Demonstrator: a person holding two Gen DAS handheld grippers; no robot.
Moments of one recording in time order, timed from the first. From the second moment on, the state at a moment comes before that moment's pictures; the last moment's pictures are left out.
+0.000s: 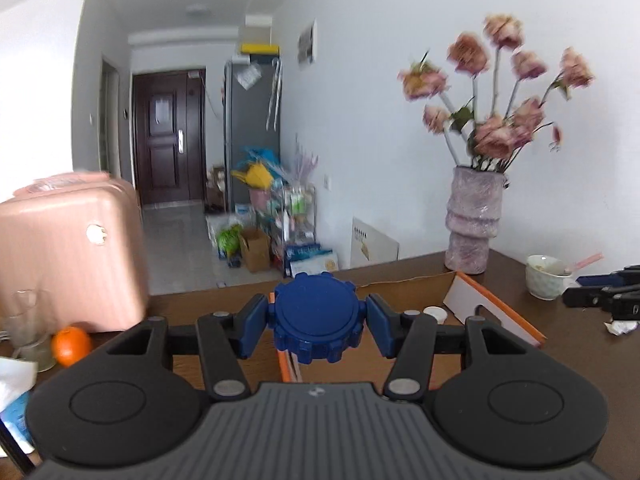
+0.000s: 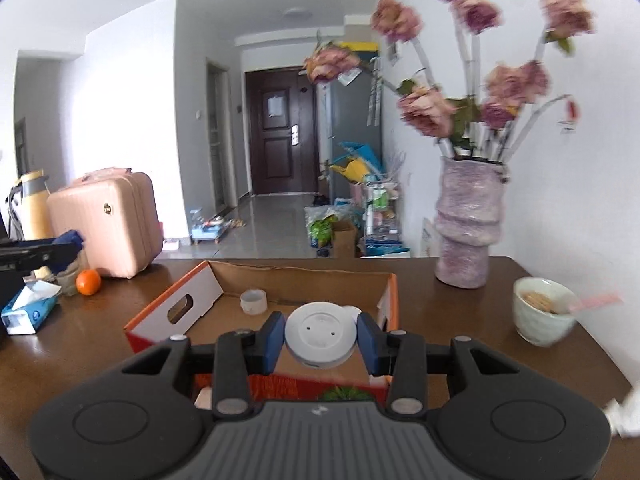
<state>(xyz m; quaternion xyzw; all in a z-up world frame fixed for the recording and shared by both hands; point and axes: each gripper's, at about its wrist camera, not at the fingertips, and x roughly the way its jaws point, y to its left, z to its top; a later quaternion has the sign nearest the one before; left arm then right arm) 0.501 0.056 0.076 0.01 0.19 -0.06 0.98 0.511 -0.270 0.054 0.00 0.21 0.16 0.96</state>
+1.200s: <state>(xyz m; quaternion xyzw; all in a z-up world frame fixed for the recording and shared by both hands) 0.667 0.043 0.060 0.01 0.40 -0.07 0.91 0.728 -0.219 0.033 -0.03 0.39 0.14 0.91</state>
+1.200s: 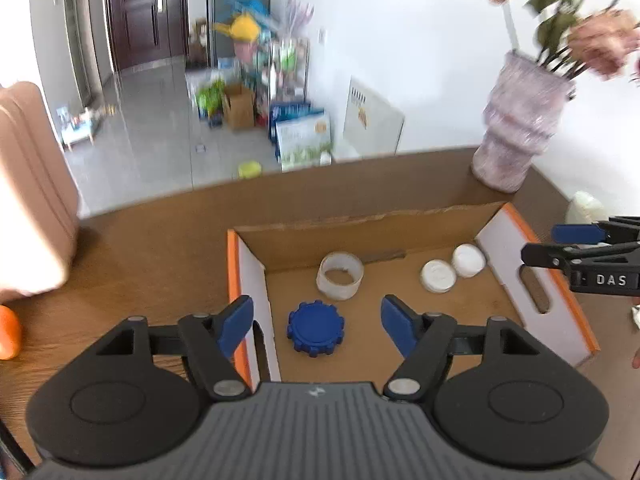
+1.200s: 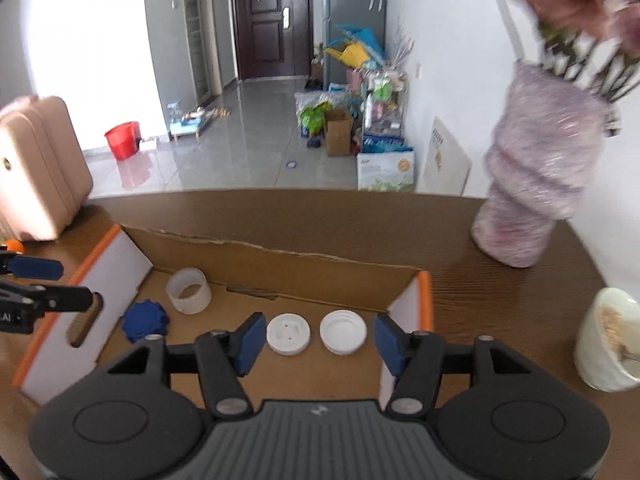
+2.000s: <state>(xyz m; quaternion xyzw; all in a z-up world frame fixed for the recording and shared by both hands) 0.361 0.010 0.140 0.05 0.10 -0.08 0.99 0.375 -0.291 0.138 0.00 0.10 0.07 0.99</state>
